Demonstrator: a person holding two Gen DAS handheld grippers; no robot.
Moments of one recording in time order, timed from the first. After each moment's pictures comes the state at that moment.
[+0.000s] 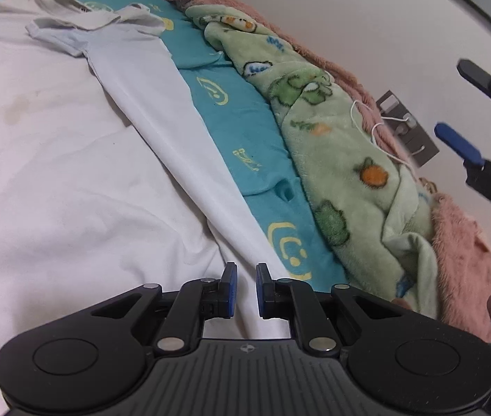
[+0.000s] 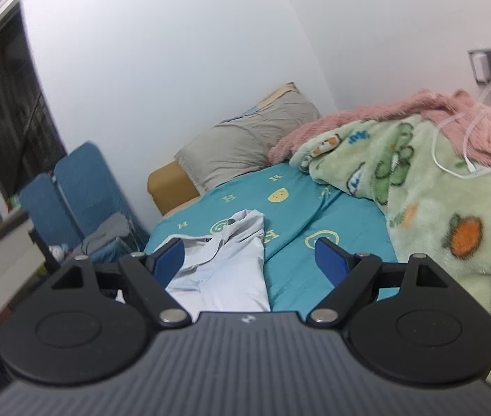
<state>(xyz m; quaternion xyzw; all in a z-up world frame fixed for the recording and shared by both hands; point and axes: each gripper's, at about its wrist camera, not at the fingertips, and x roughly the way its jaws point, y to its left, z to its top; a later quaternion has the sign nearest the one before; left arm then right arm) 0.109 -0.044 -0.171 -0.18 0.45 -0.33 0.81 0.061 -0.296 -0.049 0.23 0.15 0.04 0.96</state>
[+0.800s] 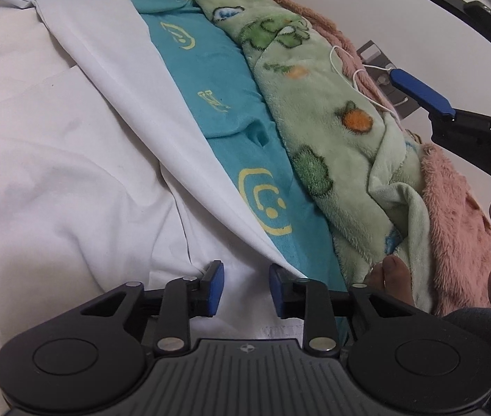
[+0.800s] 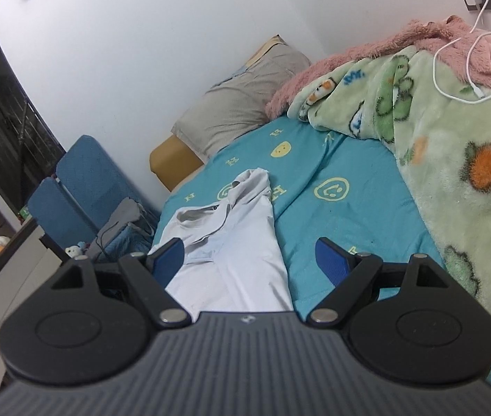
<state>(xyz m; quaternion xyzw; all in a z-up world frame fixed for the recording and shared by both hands) 0.109 -0.083 -0.200 -0.14 0.50 -0.38 0.77 0.083 -0.292 -0.078 0.29 0.23 0.07 0.93</state>
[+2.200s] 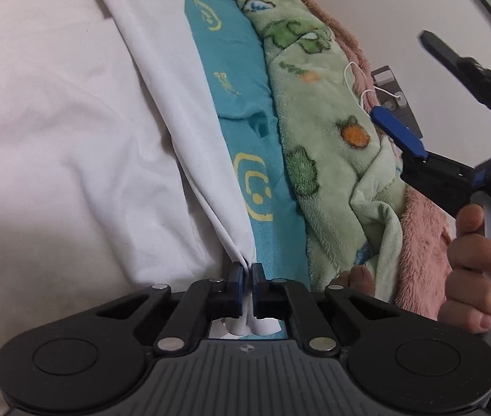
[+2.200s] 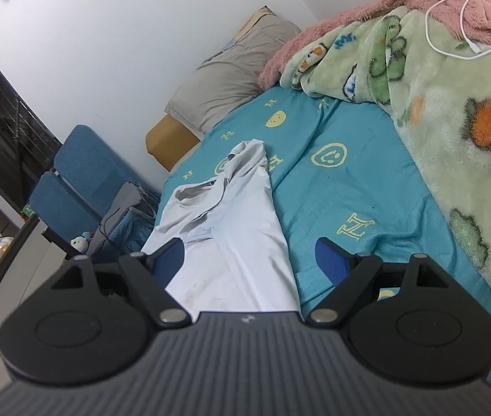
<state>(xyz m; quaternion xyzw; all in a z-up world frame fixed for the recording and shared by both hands) 0.099 -0.061 -0.199 -0.24 0.53 -0.36 0.73 0.094 -0.297 -0.094 0.32 0.28 0.08 0.90</state>
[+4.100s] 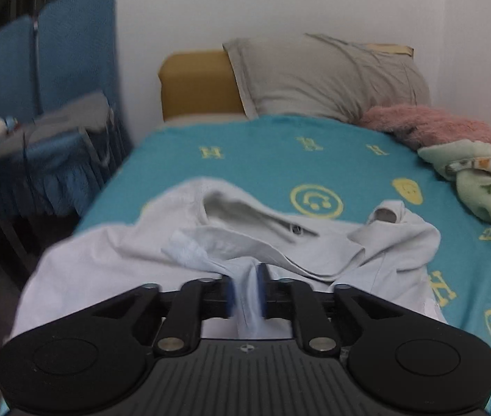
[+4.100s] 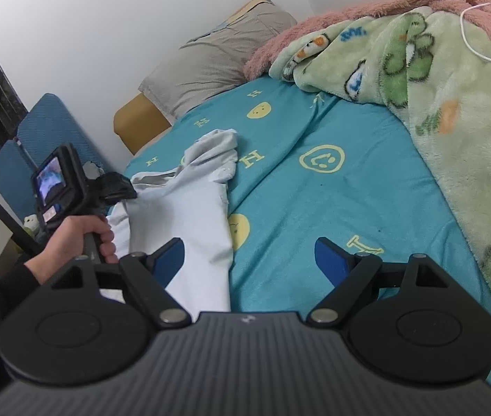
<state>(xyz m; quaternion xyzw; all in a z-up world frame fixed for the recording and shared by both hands) 0.427 0.004 -0.142 -0.03 0.33 0.05 0.94 0.172 -0.261 -0.131 0.25 0.29 0.04 0.92</state>
